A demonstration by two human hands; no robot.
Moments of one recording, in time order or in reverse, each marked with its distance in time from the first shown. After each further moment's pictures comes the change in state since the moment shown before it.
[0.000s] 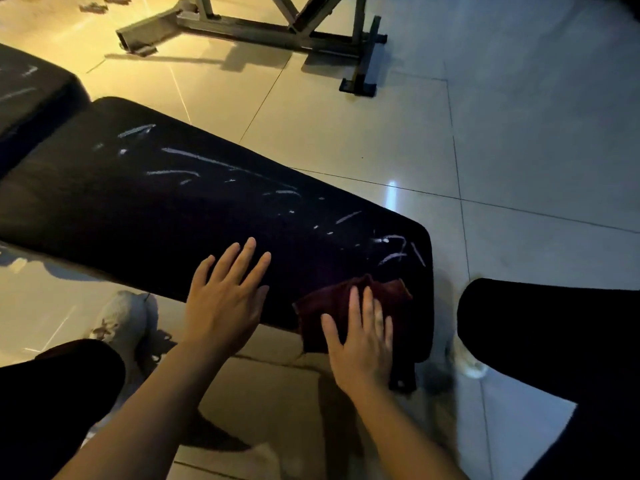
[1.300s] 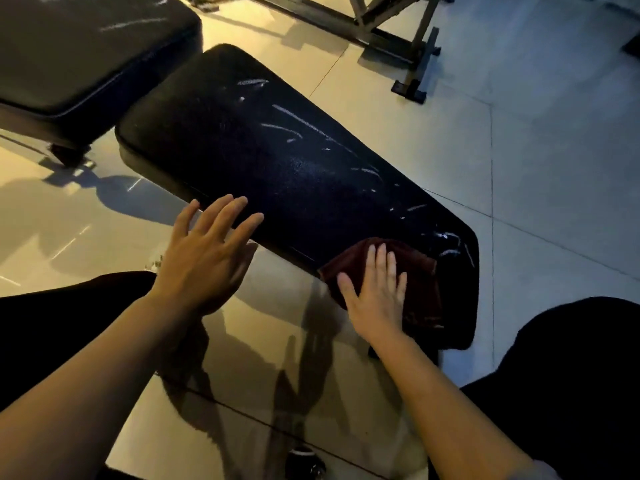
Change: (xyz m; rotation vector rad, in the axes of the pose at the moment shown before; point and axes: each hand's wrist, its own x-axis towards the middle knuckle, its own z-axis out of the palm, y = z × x) left_hand -0.074 -0.128 -0.010 -0.108 0.198 0.010; right_hand -0.005 -0.094 -0.001 -0.161 -0.080 -0.145
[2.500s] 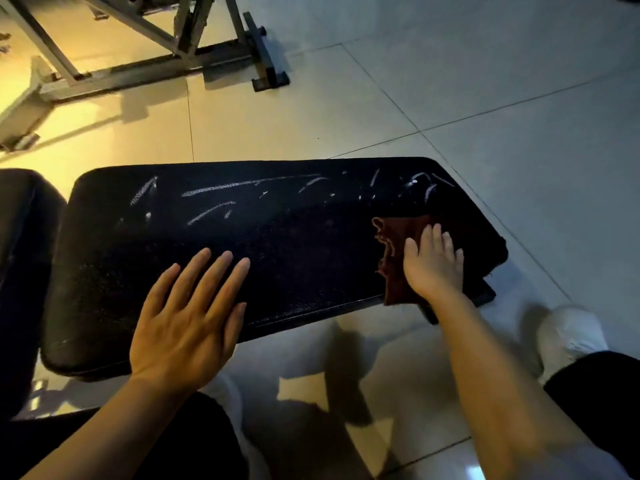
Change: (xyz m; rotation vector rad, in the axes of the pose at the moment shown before) left_hand 0.103 -0.087 0.010 0.153 0.265 0.667; right_hand 0.035 0.010 0.005 0.403 0.144 0.774
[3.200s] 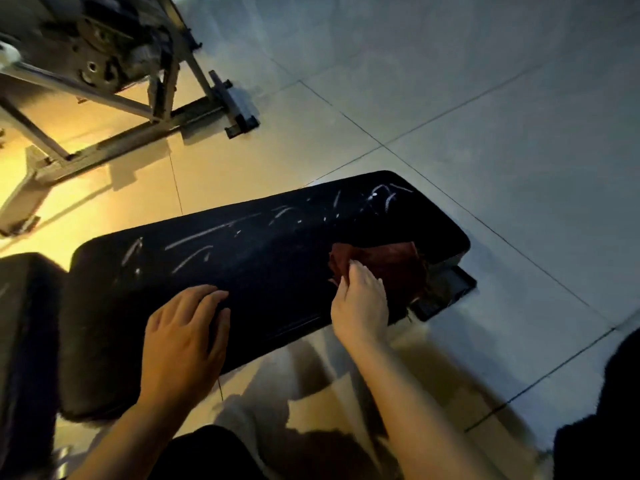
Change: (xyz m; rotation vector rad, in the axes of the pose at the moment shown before) left_hand 0.029 0.009 -0.031 -0.307 -0.157 -0.164; right_hand -0.092 -0.050 0.018 0.450 0.239 -0.130
